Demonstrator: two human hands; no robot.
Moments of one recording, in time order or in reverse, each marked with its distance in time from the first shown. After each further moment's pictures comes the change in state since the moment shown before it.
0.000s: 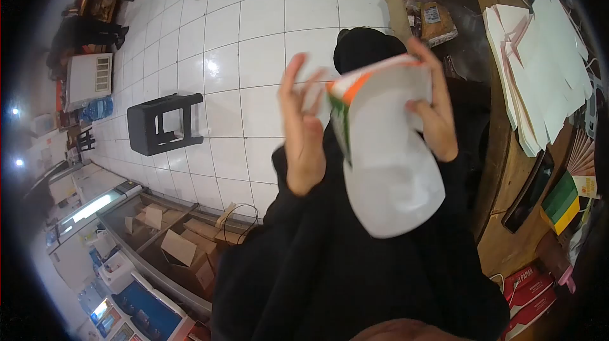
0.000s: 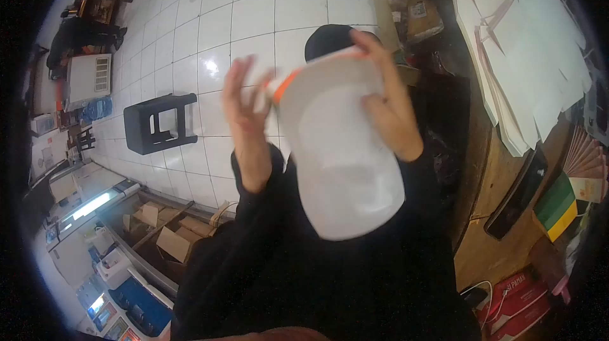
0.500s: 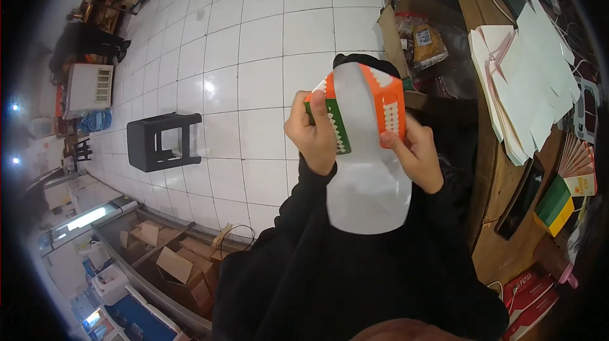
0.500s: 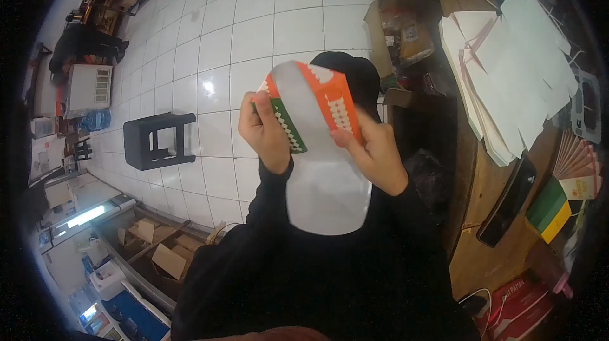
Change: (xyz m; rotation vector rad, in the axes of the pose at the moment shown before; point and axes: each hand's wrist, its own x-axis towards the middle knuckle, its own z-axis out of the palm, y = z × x) left_hand 0.020 -0.048 -0.001 0.261 0.169 0.193; right_hand -0.022 -0.013 0.019 -0.075 0.225 0.126
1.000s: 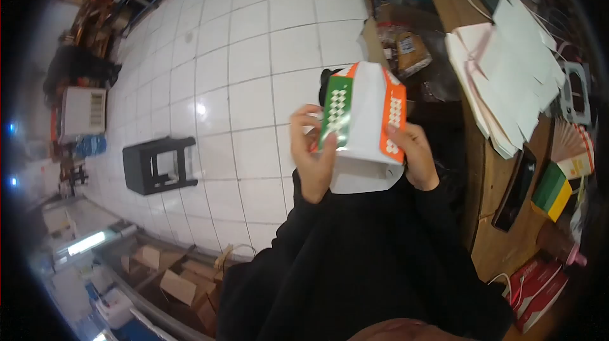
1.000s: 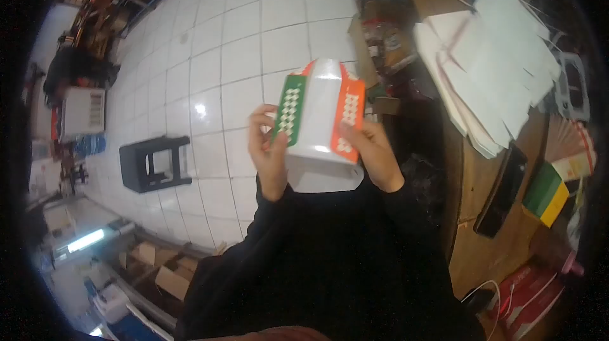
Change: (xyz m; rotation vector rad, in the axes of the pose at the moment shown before) left_hand -0.003 0.027 0.004 -0.348 -0.140 -0.123; right_hand 0.000 0.014 -0.012 0.488 -0.133 0.310
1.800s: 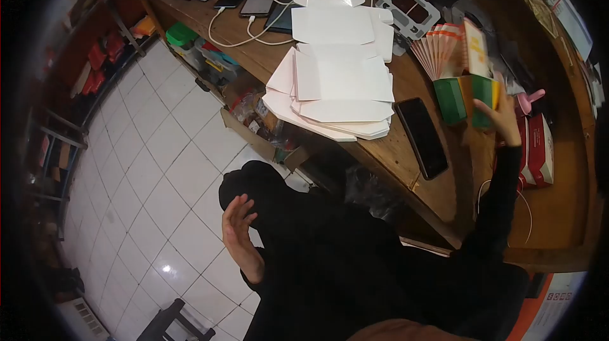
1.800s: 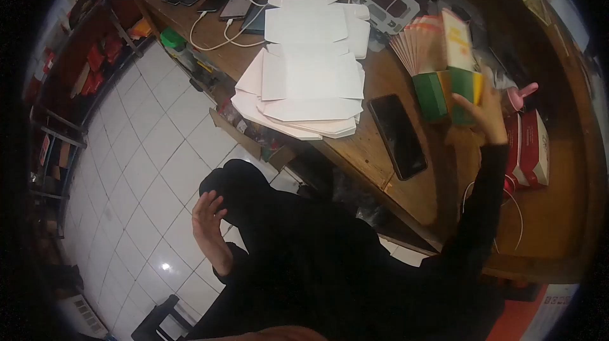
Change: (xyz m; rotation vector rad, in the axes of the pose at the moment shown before) left_hand 0.024 -0.025 0.005 -0.230 -0.581 -0.304; right_hand -0.270 -0.173 -0.189 -1.561 1.465 -0.037
